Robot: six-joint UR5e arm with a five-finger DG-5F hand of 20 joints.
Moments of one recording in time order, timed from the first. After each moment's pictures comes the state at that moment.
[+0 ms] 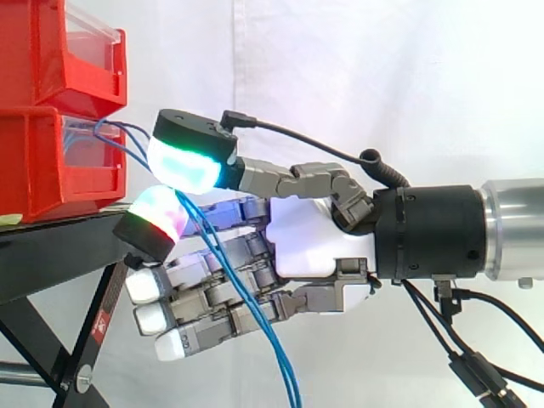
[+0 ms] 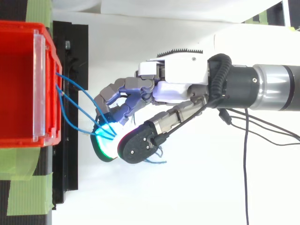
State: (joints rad) arm 0.10 -2.11 -1.66 -2.56 -1.49 0.13
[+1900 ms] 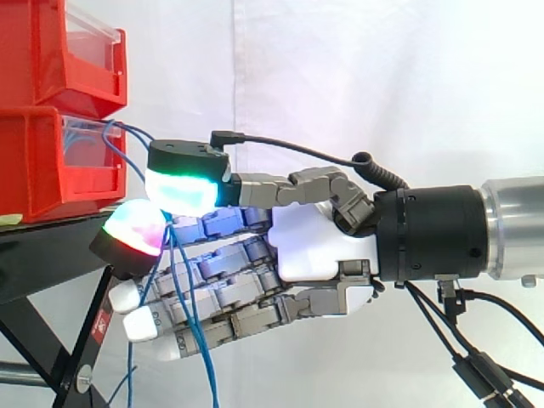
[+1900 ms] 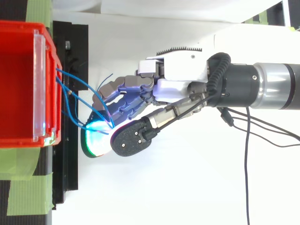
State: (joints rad) arm 0.10 -2.11 -1.65 -2.59 -1.49 0.18
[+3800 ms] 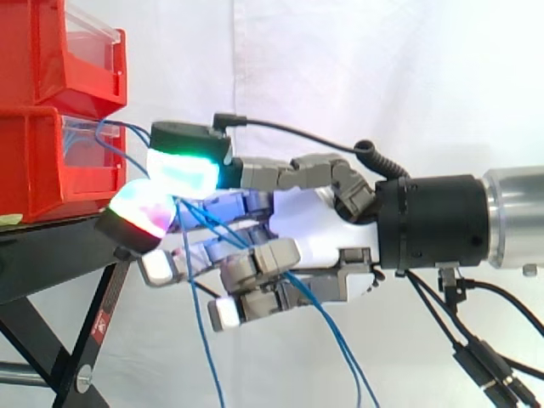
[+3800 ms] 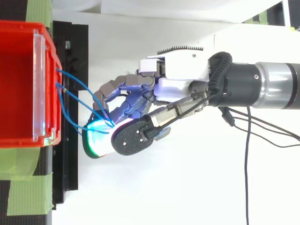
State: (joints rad) arm 0.10 -2.09 -1.65 -2.59 -1.49 0.17
